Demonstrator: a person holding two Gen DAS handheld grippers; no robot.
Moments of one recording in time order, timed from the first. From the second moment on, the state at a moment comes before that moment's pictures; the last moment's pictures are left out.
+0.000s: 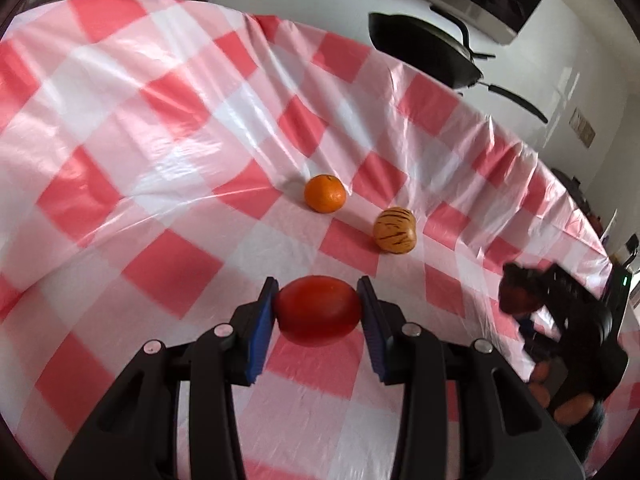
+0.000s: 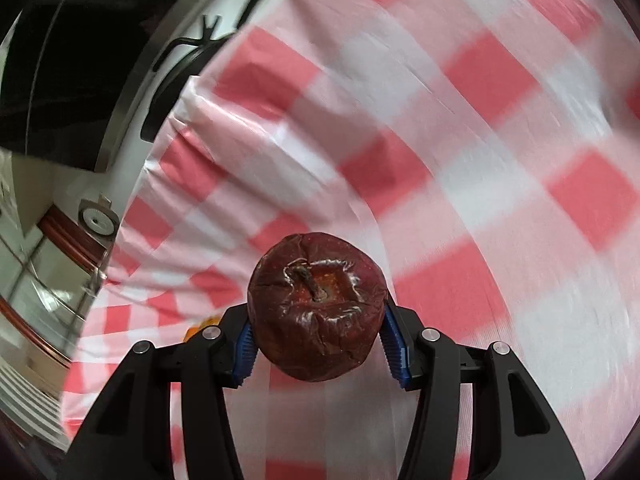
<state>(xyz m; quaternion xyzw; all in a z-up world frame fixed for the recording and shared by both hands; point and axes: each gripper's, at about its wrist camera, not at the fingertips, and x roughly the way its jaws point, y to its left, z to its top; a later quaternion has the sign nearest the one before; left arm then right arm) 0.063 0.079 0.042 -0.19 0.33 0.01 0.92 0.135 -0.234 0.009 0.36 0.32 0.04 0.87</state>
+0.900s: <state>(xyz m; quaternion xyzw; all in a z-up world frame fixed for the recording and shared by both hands) -0.190 0.190 0.065 -0.16 0.27 0.08 0.94 -0.114 -0.070 0.044 0.19 0.37 0.25 0.87</state>
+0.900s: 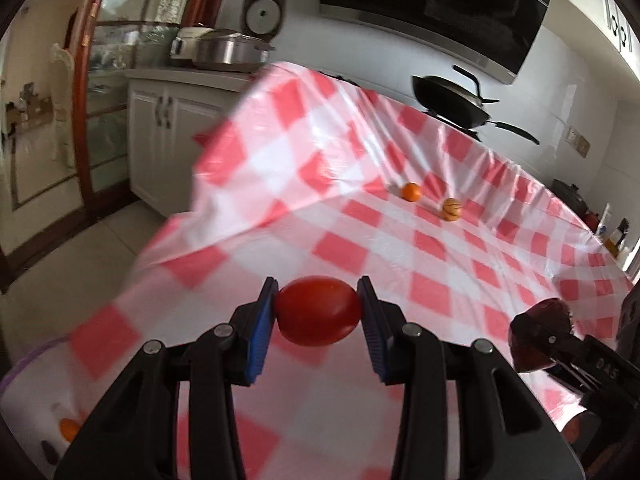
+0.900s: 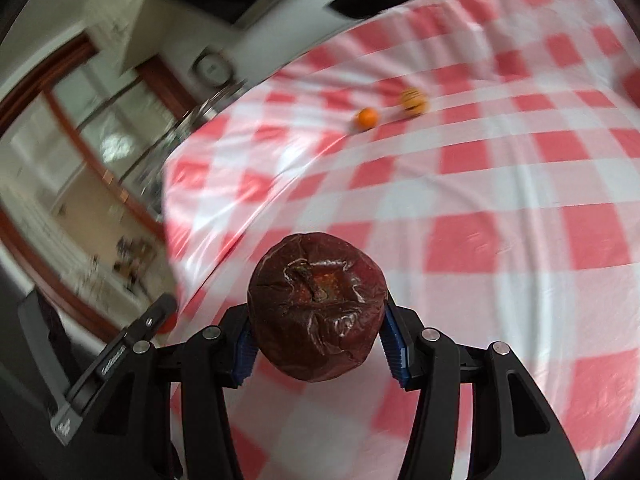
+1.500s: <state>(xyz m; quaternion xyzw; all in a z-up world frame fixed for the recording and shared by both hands) -0.310 0.300 0.032 -0.18 0.28 0.20 0.92 -0.209 0.085 0.041 -0.02 0.38 0.42 0.82</state>
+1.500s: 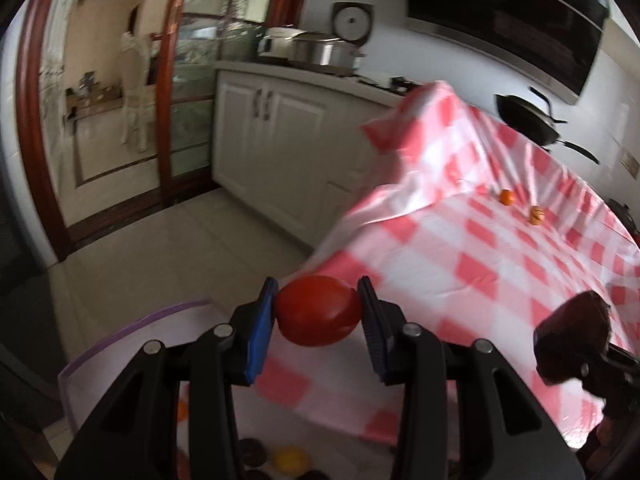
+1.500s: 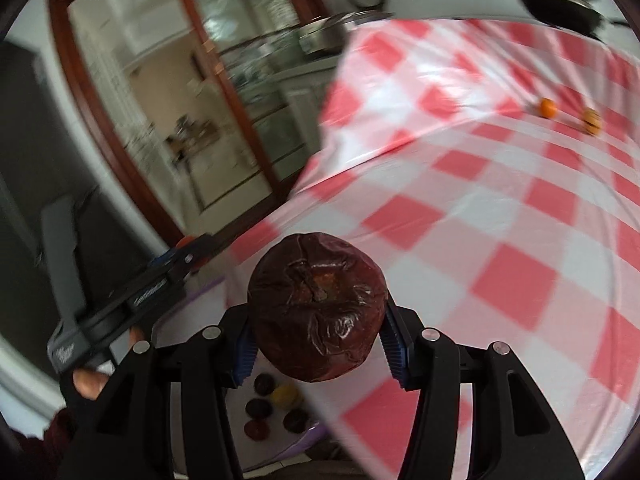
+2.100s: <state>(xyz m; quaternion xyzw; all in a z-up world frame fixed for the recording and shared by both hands) -0.333 0.373 -0.073 -0.18 0.42 0.28 0.85 -0.312 0.203 -0.056 -0.29 0.40 0.52 0.69</state>
